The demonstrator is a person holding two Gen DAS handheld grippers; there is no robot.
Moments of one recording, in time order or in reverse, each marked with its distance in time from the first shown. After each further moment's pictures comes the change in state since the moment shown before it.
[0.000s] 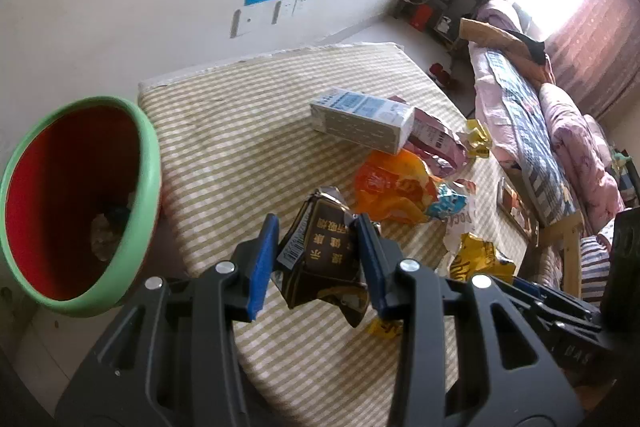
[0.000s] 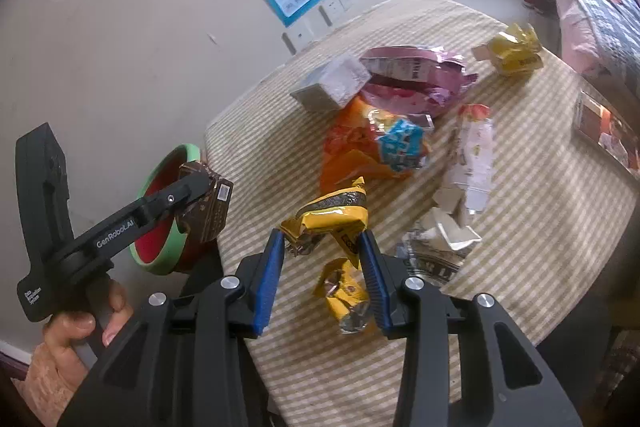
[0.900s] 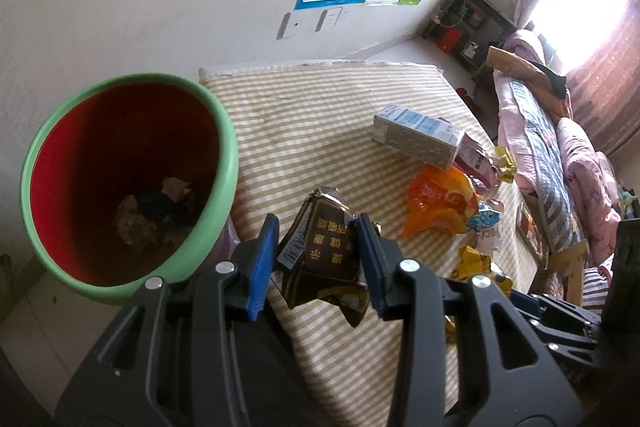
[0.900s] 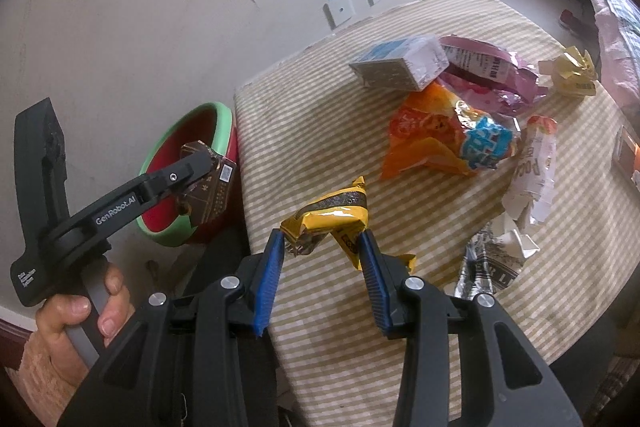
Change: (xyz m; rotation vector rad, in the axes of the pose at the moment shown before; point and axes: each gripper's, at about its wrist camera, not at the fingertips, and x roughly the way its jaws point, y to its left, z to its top) left arm -0.018 0.058 -0.011 -0.117 -0.034 0.041; right arm 0.036 0.053 -0.003 -0.139 0.084 0.004
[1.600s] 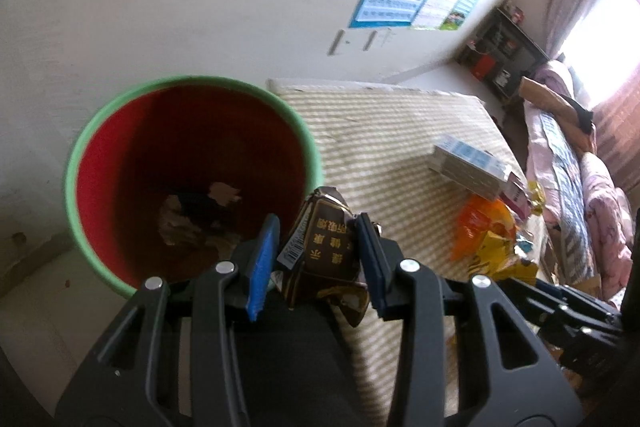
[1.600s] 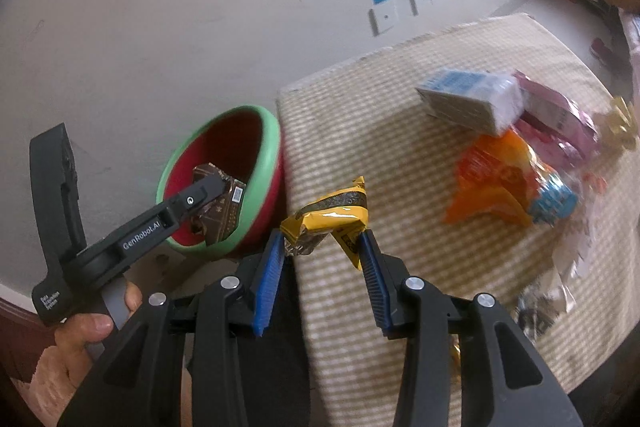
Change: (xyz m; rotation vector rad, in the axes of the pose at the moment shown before) left arm -0.017 0.057 0.008 -0.103 -0.060 0.096; right arm 0.024 0.052 0.033 -0.105 0.005 0.053
